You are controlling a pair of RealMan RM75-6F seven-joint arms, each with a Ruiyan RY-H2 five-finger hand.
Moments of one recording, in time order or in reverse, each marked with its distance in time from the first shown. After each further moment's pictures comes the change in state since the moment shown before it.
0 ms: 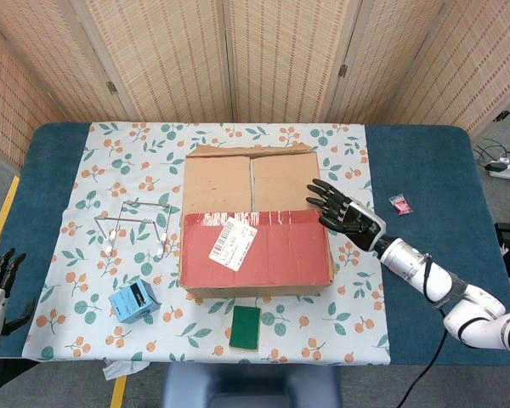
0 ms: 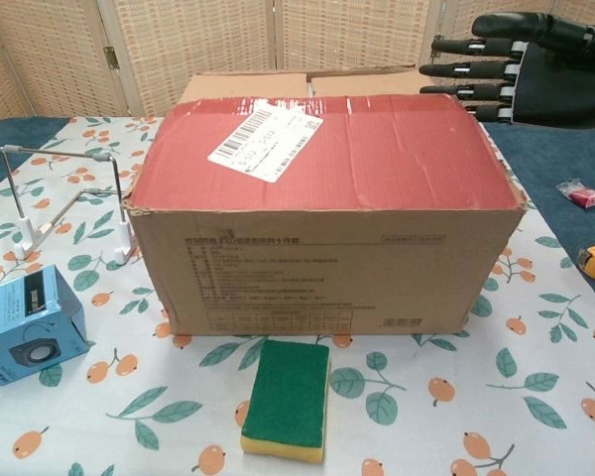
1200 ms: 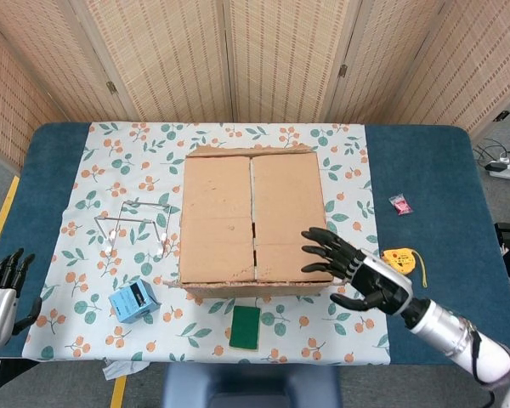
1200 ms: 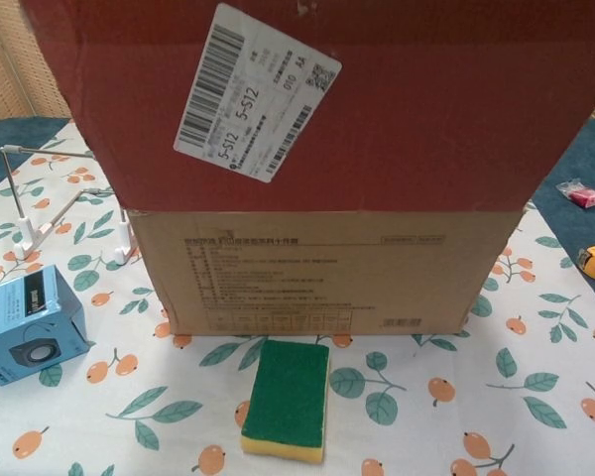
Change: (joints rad) left arm -0.005 -0.035 0.004 -0.020 0.008 0.017 0.148; right arm -0.143 0.369 -0.218 -0.592 -0.155 0.391 -0.392
